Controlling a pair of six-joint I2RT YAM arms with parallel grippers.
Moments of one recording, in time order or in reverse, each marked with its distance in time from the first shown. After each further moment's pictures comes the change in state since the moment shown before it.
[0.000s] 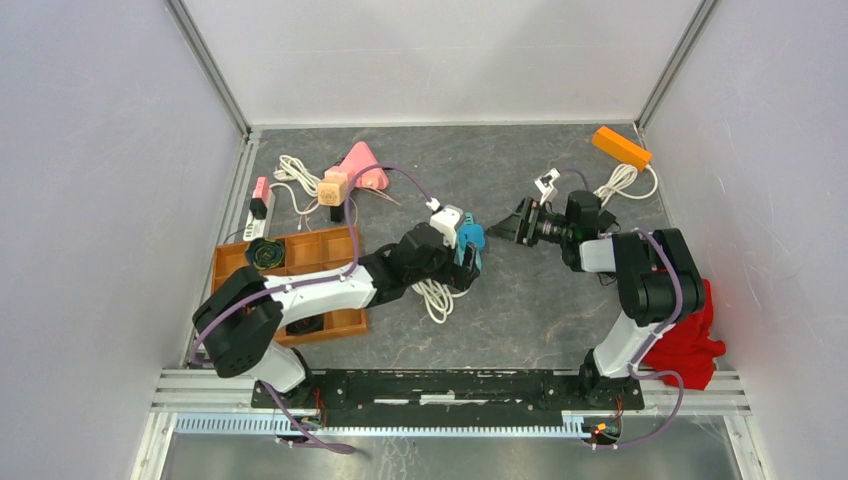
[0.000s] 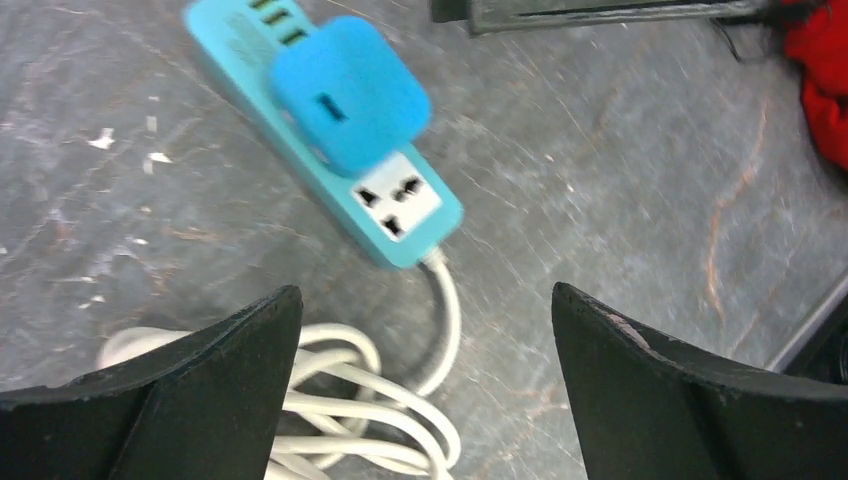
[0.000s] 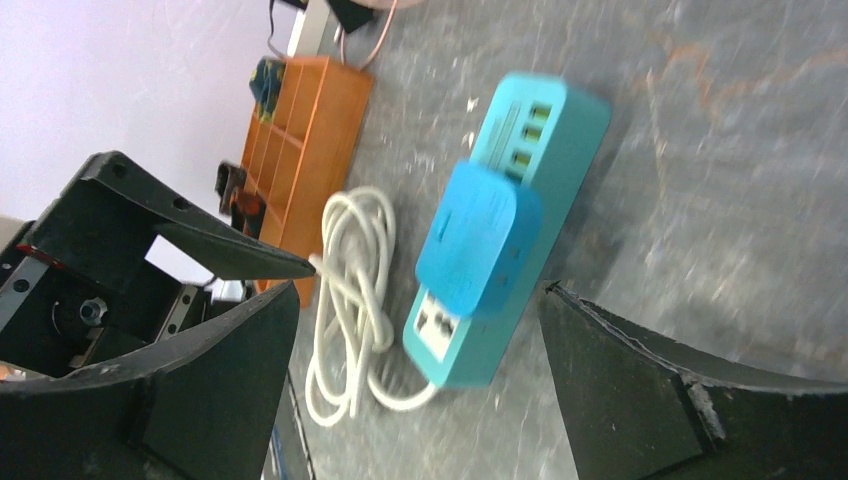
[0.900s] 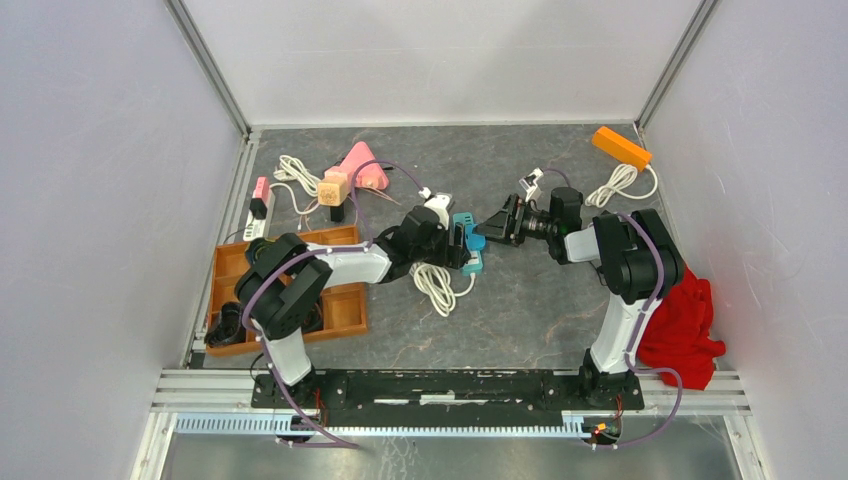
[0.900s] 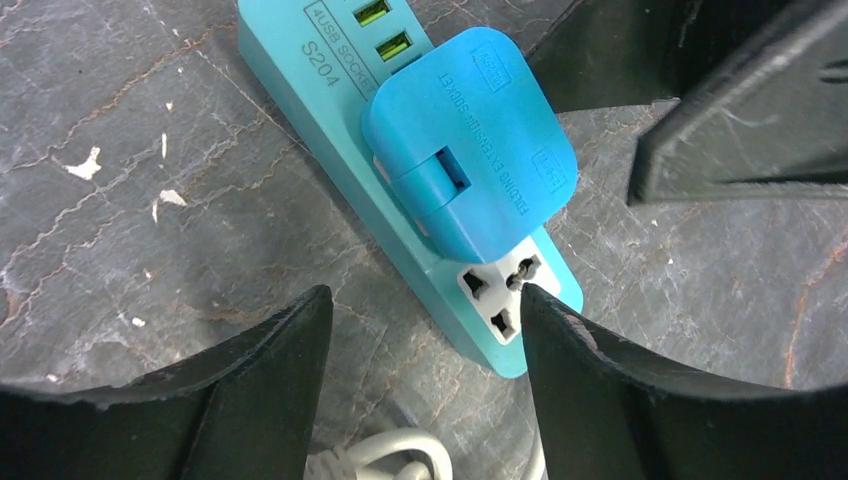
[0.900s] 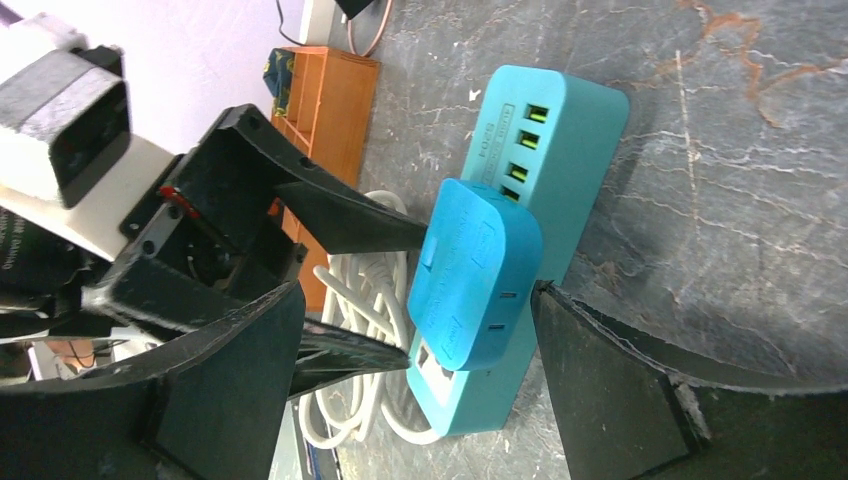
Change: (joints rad) left arm 0.159 0.285 0.087 0.119 0.139 -0.071; right arm 0.064 0.172 0.102 0.054 -0.006 0.111
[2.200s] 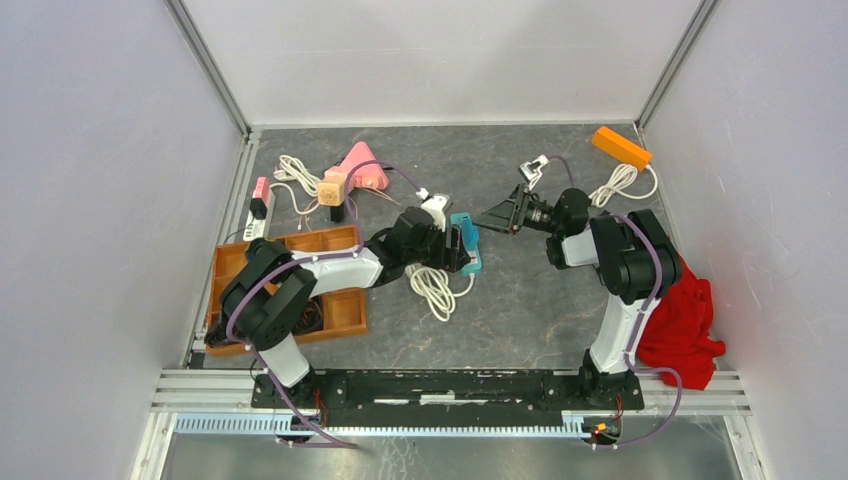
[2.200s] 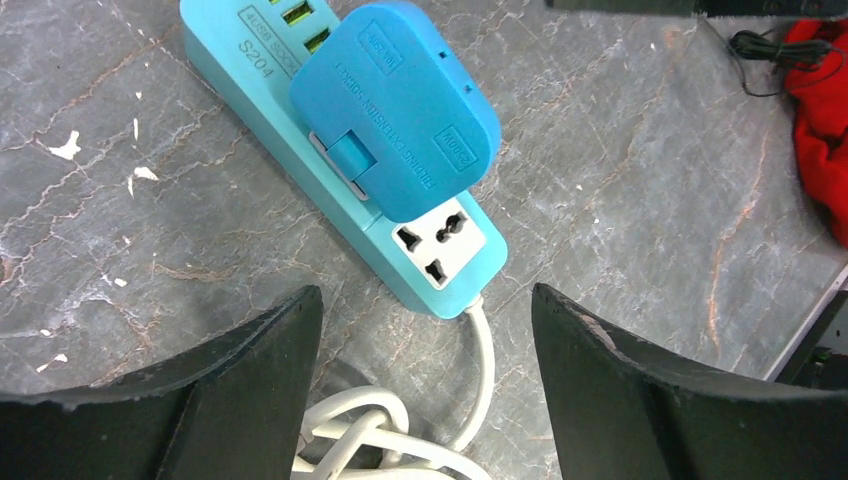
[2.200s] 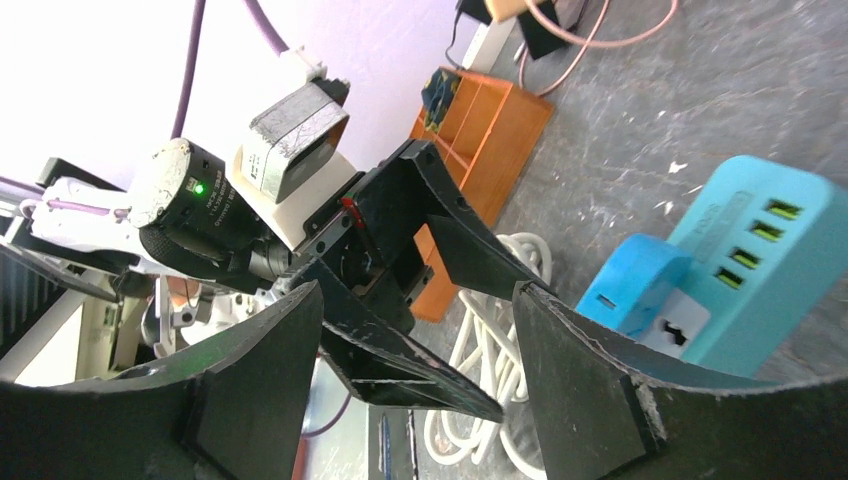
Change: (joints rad) left arm 0.000 -0.112 -0.059 -0.007 0.067 0.001; right arm -0.002 -0.003 -0.040 0.571 -0.119 0.426
